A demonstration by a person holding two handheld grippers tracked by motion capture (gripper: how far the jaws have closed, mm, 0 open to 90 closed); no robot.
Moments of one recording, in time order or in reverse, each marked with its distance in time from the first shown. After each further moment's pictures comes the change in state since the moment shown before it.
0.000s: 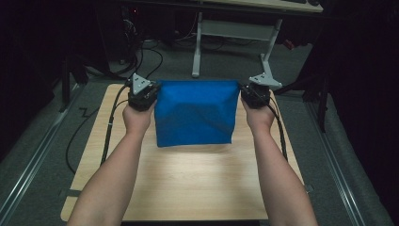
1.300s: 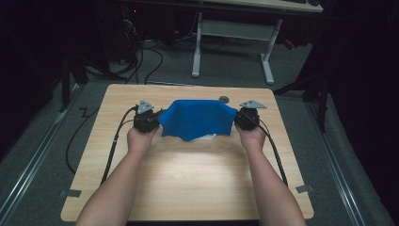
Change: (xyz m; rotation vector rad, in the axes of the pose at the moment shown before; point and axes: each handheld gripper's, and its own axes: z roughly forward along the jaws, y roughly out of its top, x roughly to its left) left arm -0.006 -0.087 0.013 0.203 -0.132 -0.108; right arm 0.009 -0.099 0.033 0.208 0.055 0.060
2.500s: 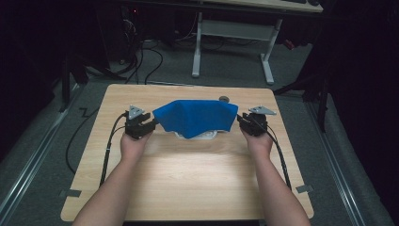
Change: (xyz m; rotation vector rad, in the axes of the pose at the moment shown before) left arm 0.014 -0.019 -0.022 -0.014 0.101 -0.061; right arm -0.017 -0.020 -0.018 -0.001 -0.049 0.058
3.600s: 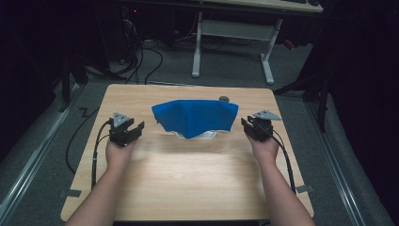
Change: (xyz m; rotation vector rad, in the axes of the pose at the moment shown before) left arm 0.024 -0.022 -0.039 0.018 0.111 -0.001; right arm -0.002 -0.009 -0.024 -0.009 -0.025 -0.047
